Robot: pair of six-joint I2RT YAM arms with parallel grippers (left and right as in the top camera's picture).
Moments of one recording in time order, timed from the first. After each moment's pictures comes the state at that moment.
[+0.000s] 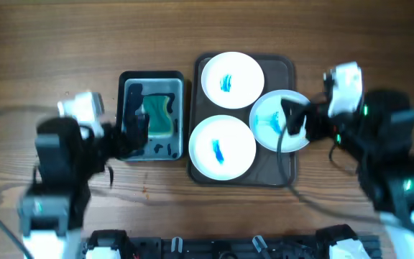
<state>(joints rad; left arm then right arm) -0.01 0.83 0.95 -0.79 0.30 -0.42 0.19 0.96 1.14 -0.76 -0.21 0.09</state>
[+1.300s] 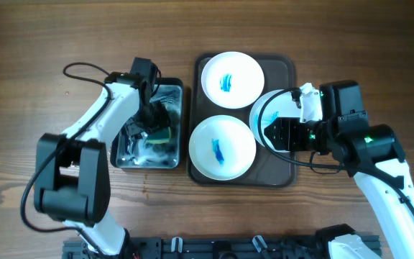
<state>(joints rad) -0.21 1.84 1.22 -0.95 0.04 -0.59 0.22 1.15 1.02 -0.94 -0.38 0.24</state>
